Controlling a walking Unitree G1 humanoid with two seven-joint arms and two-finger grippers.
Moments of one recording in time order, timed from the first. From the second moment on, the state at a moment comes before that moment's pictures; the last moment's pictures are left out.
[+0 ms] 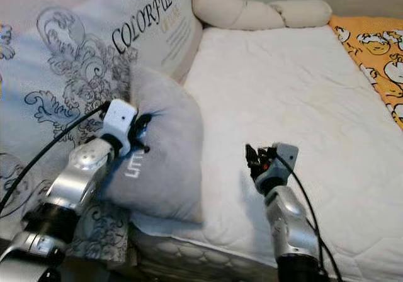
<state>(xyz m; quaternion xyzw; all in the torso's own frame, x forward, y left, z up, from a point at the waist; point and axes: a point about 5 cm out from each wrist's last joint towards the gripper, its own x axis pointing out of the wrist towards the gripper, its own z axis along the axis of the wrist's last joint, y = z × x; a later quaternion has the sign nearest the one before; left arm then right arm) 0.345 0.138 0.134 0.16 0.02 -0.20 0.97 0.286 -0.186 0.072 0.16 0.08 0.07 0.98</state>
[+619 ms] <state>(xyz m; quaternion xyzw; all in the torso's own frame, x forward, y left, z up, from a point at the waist) 0.384 0.168 0.152 0.31 0.06 -0.21 0.92 0.262 -0.159 0.119 0.09 0.04 0.40 0.91</state>
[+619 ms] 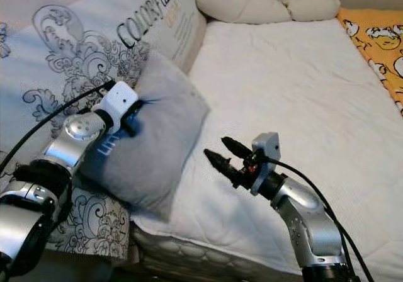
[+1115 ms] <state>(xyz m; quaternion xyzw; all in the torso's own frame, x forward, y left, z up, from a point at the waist) 0.382 0.162 0.154 0.34 -0.01 -0.21 0.92 0.261 -0.159 0.118 0.08 0.05 0.41 0.91</state>
